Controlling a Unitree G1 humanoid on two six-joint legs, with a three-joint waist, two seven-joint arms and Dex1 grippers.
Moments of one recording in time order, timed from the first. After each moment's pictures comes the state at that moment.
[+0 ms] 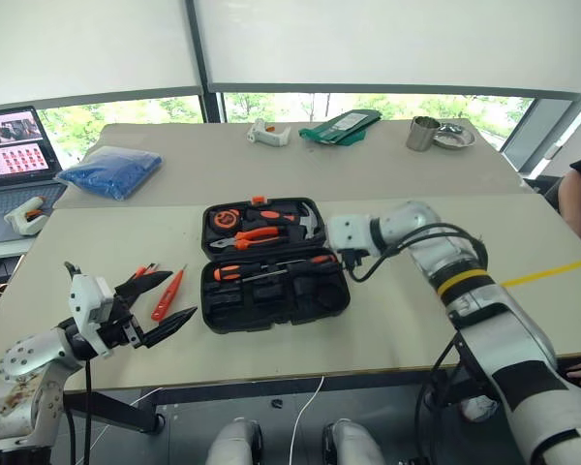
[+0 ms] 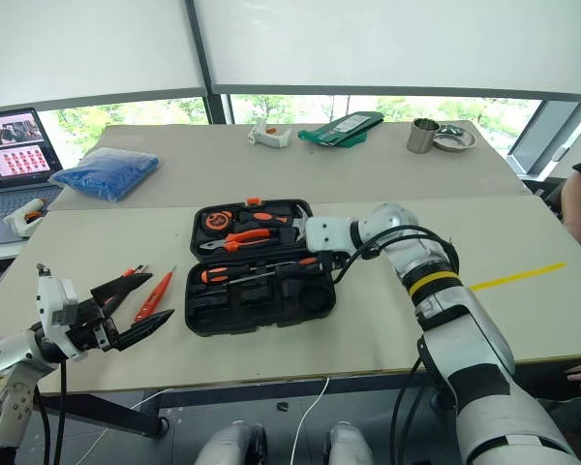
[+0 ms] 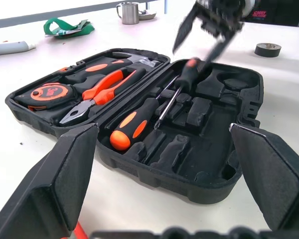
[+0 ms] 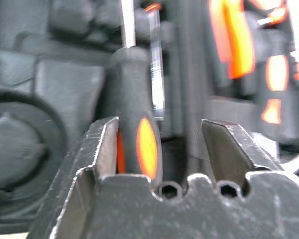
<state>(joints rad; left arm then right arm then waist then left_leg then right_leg) 0.06 0.66 0.36 -0.10 -0.57 0.07 -1.10 -1.09 -0.47 0.33 0.82 -0.08 -0.34 1.23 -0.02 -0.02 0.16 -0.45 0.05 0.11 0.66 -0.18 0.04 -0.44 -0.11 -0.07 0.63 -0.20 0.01</state>
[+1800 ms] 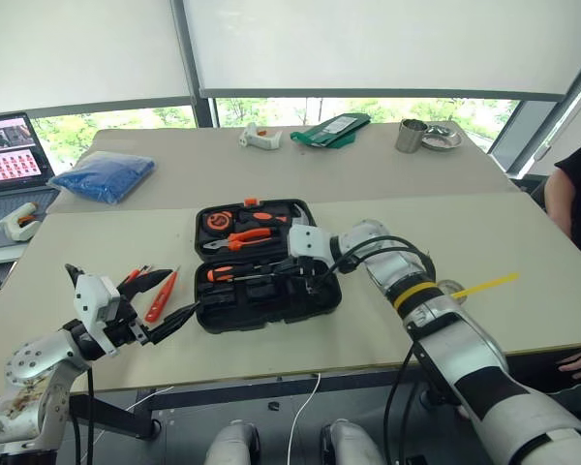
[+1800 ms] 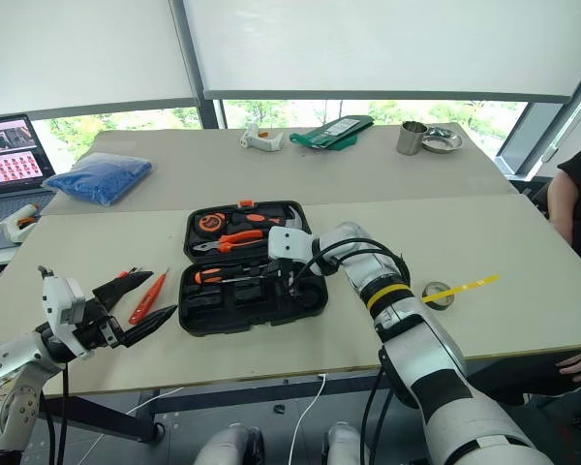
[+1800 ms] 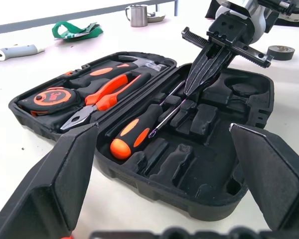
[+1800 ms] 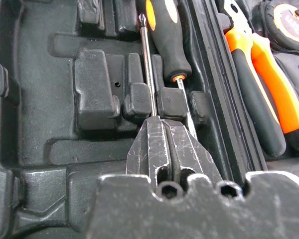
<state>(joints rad) 0.07 0.64 0.34 -0.12 -0.55 0.07 -1.00 -1.00 -0.25 0.34 0.83 -0.13 -0.19 1.14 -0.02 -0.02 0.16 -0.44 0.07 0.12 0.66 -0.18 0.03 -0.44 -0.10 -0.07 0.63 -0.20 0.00</state>
